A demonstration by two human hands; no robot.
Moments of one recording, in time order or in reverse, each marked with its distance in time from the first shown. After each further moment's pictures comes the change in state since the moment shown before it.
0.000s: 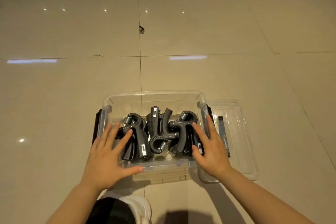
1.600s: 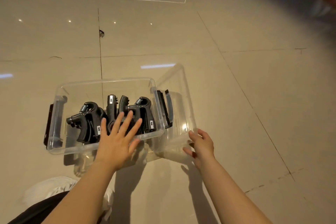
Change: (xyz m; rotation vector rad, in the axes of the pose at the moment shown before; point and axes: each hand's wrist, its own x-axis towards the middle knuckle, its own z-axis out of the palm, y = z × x) left_hand 0.005 0.130 0.049 0.276 0.285 0.259; right_hand -0.087 0.022 -0.073 1.130 0.348 1.133
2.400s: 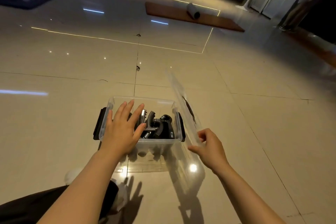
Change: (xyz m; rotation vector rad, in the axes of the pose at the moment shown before) left_hand -0.070 -0.029 -0.137 -0.231 0.272 -0.302; right_hand -0.132 -0.040 -0.010 -0.877 -0.222 -0.835
